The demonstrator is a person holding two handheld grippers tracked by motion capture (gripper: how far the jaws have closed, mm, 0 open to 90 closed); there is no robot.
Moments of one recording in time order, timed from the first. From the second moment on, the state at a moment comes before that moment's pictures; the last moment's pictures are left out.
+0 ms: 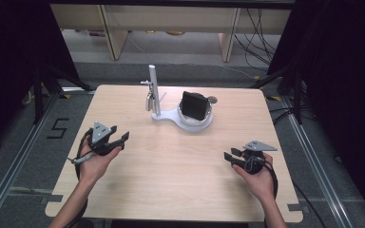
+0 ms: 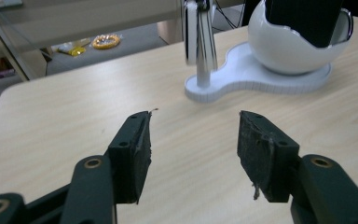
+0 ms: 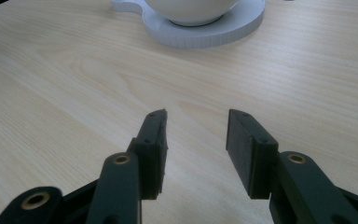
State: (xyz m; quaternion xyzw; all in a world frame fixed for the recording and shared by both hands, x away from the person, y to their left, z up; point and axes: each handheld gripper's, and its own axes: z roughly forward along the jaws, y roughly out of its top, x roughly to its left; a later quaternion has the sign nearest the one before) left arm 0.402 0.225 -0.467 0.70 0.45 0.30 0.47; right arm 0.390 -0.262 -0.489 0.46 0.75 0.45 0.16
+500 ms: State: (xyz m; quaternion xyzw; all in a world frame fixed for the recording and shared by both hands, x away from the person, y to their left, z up) left arm 0.365 0.242 -0.516 0.68 0.46 0.29 0.49; right arm 0.389 -0.260 -0.492 0.43 0.77 0.44 0.16
